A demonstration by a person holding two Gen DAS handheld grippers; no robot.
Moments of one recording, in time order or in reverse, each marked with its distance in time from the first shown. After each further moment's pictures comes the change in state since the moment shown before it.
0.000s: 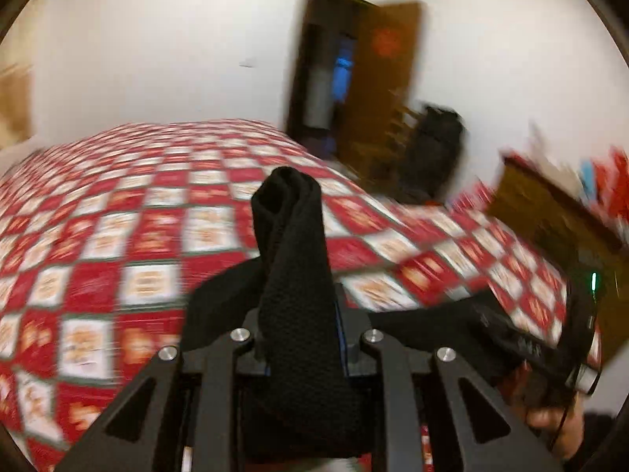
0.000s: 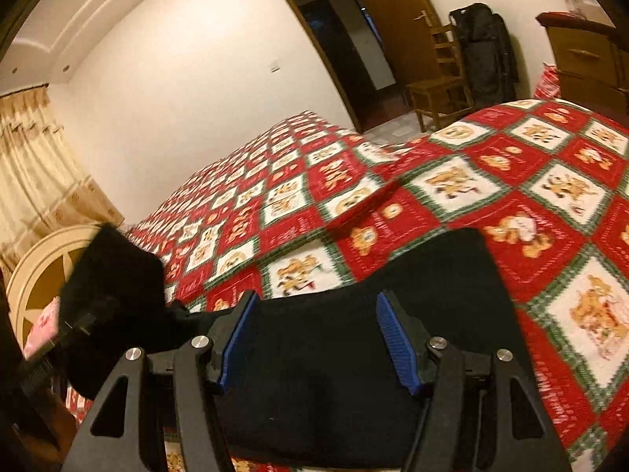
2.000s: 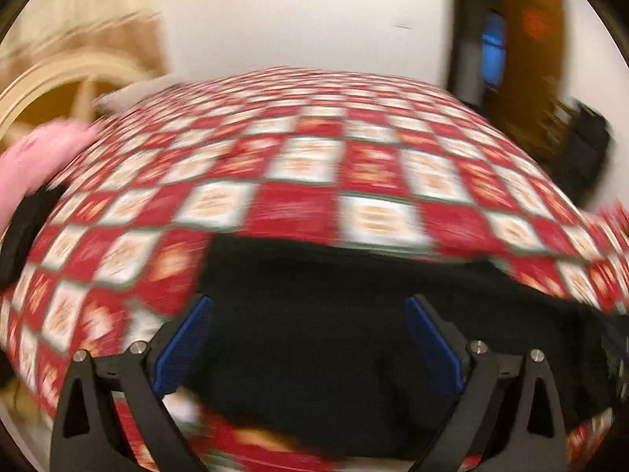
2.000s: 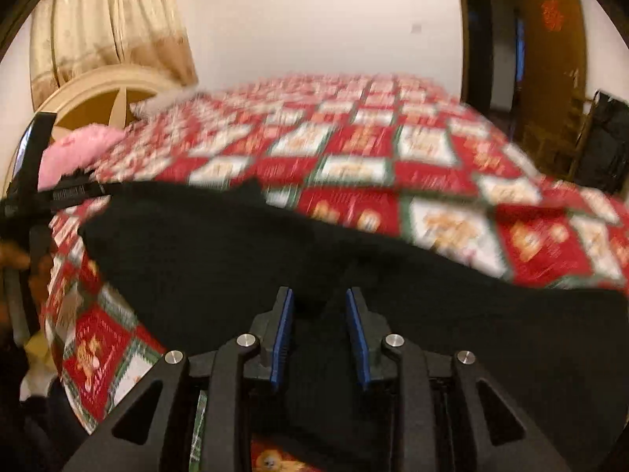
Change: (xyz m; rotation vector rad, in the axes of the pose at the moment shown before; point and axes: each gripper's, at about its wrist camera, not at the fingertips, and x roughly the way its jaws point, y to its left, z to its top) left arm -0.020 0.178 -0.047 -0.329 0.129 0.588; right arm 0.071 0.115 -0.065 -0.555 0.242 0.136
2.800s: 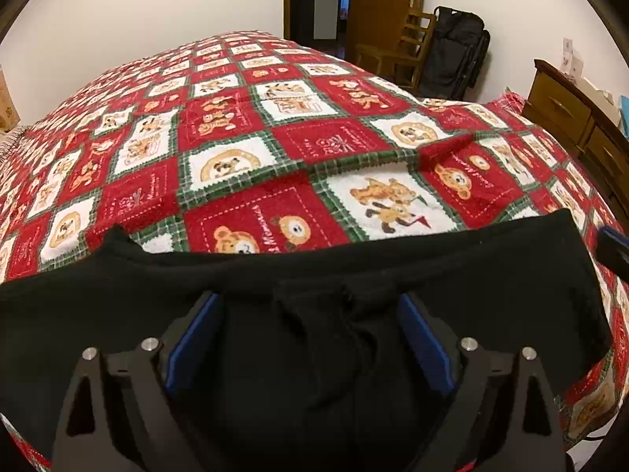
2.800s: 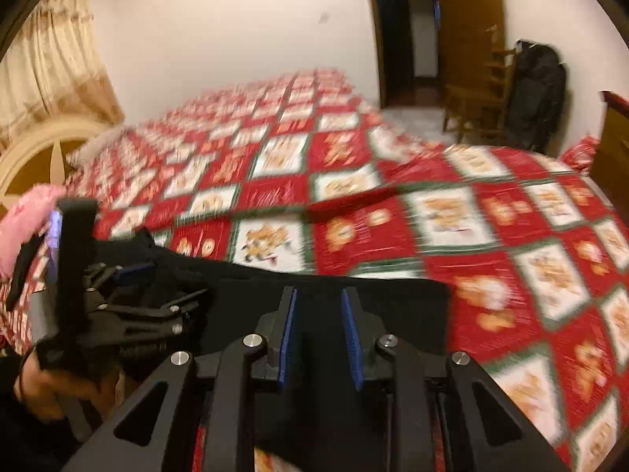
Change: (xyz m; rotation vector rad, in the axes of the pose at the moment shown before) left arm 0.003 -0.249 -0.044 0.413 0.163 -0.393; right arm -0.049 -0.116 0.017 0.212 0.070 -0.173
